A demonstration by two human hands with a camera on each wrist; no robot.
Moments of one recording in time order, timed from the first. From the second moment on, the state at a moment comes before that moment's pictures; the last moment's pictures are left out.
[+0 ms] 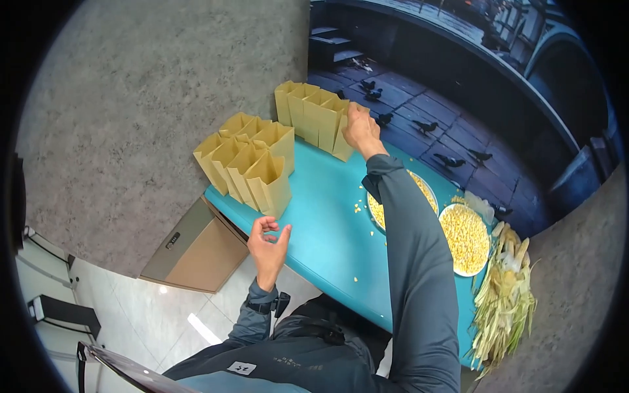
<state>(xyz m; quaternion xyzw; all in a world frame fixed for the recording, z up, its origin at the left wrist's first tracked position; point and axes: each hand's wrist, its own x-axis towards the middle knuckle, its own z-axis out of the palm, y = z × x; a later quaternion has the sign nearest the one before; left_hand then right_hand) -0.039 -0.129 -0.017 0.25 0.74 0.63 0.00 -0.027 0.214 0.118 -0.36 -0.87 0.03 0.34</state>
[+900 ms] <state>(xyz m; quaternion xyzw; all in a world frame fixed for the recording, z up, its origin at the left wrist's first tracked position) 0.033 -0.131 -0.008 0.58 0.61 0.54 0.04 0.247 -0.076 0.086 -0.19 -0.85 0.19 0.46</state>
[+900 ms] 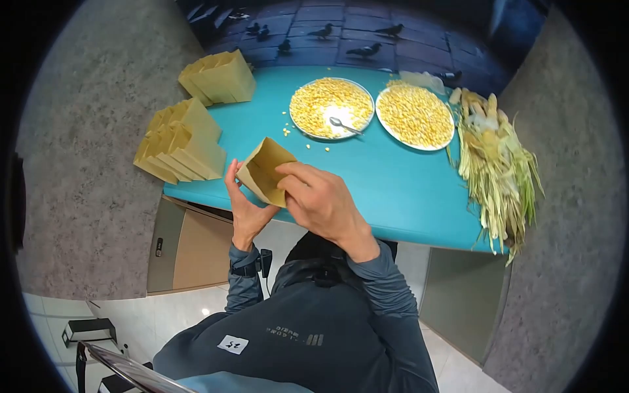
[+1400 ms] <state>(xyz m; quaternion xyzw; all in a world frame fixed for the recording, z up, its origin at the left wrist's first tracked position) 0.027 -0.114 -0.018 0.53 0.63 0.56 0.09 0.315 -0.056 0.059 -0.41 -0.70 0.28 0.51</state>
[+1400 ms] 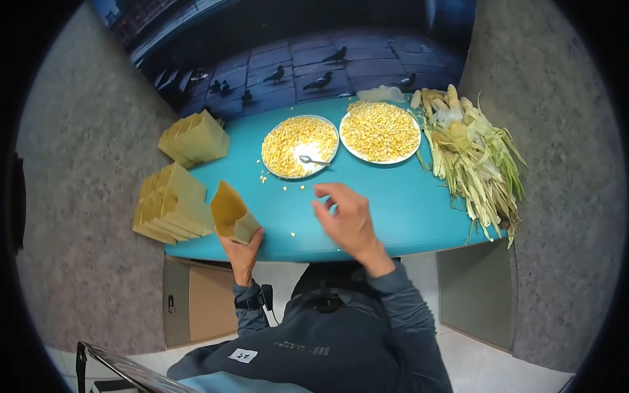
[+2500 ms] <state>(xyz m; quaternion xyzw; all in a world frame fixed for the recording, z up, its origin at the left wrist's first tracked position) 0.001 -0.254 -0.051 0.44 0.72 0.53 0.05 0.314 0.134 -0.002 -0.56 -0.76 0.20 0.26</state>
